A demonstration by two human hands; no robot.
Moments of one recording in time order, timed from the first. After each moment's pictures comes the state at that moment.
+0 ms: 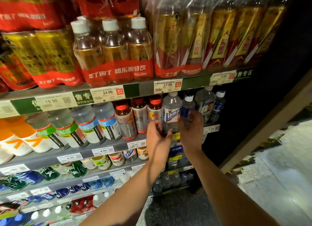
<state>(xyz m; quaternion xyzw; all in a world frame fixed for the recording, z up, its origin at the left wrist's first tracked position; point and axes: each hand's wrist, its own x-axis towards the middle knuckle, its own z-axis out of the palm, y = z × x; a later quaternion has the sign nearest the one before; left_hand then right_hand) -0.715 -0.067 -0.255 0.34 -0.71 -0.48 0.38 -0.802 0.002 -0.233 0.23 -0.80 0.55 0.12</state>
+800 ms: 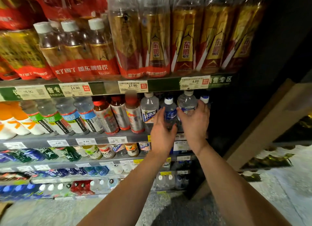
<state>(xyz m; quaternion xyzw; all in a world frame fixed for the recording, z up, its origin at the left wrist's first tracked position) -0.808 0.002 -0.225 0.37 -0.78 -0.37 0.34 -0.918 0.046 -0.206 0.25 -0.84 0.48 0.10</state>
